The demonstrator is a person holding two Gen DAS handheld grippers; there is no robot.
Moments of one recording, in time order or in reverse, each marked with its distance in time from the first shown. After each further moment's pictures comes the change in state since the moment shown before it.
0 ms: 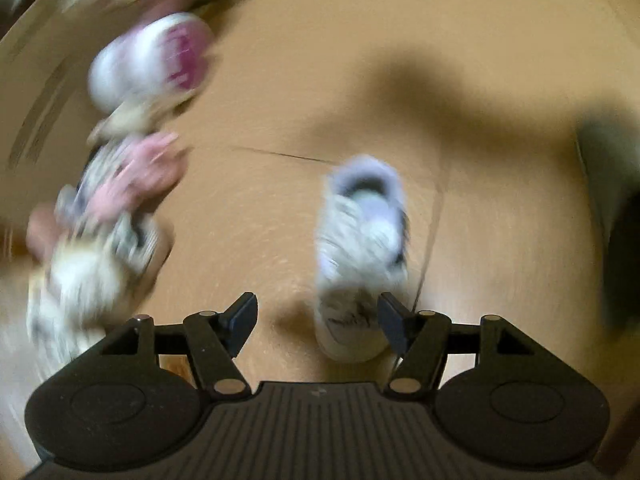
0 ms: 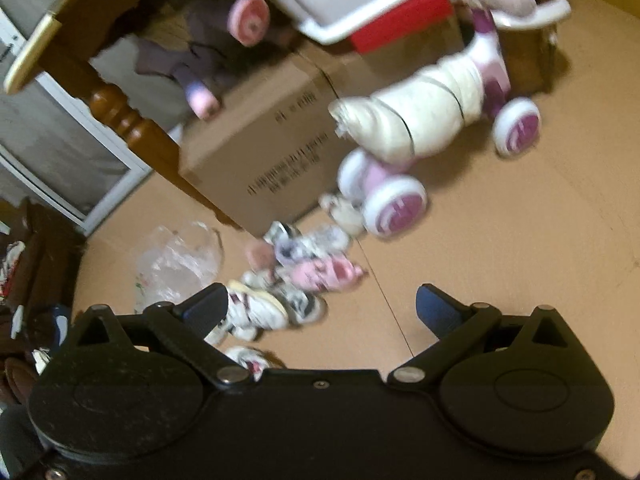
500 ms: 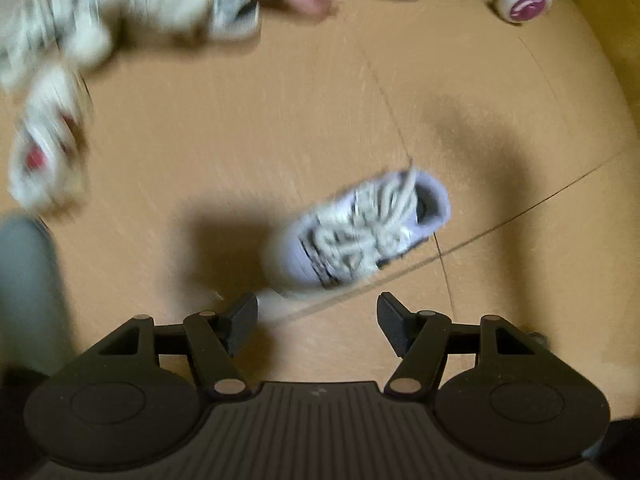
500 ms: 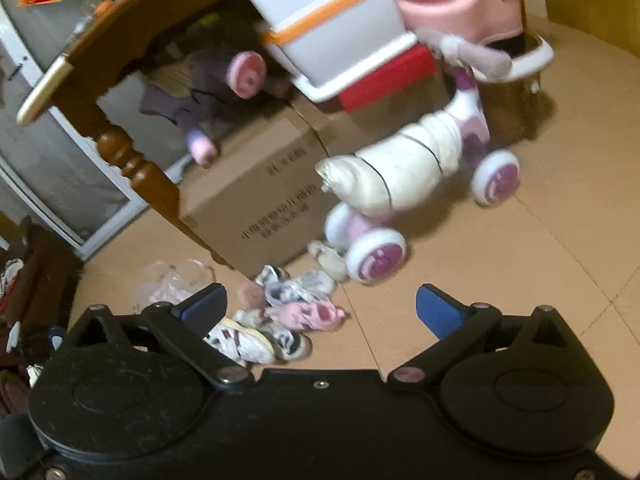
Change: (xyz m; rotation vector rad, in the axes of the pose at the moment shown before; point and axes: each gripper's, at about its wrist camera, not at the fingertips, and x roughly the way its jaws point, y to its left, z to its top) left arm 0.054 0.047 -0.057 -0.834 0.247 -0.288; right arm -0.023 -0.027 0.019 -0.010 -0.045 -0.045
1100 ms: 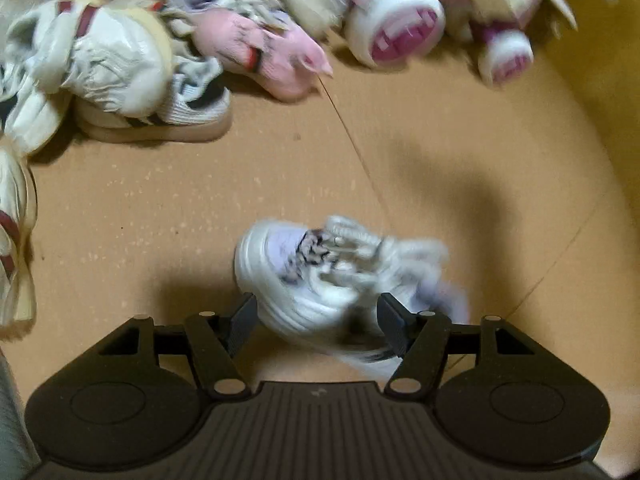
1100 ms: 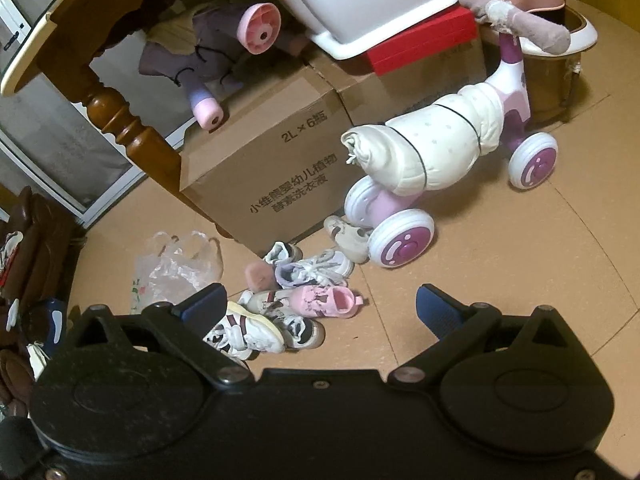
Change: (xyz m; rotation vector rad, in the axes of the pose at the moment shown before) left arm 0.004 0.012 0.050 0.004 -0.293 -0.081; right arm 0.059 0.026 0.020 -0.036 0.088 0.026
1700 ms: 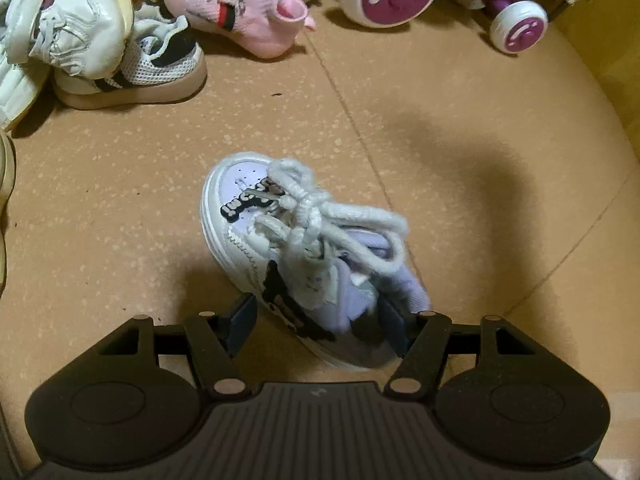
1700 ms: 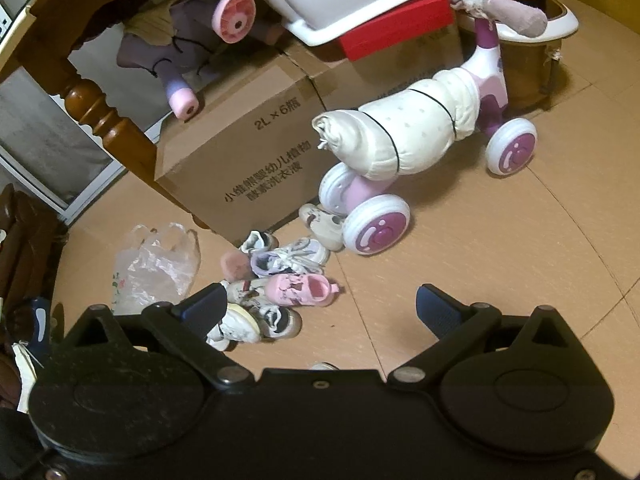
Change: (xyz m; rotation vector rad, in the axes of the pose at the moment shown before) left arm 0.045 -0.035 -0.025 0.082 0.042 0.113; right arm 0.005 -0.023 -0.008 0.023 0.027 -0.055
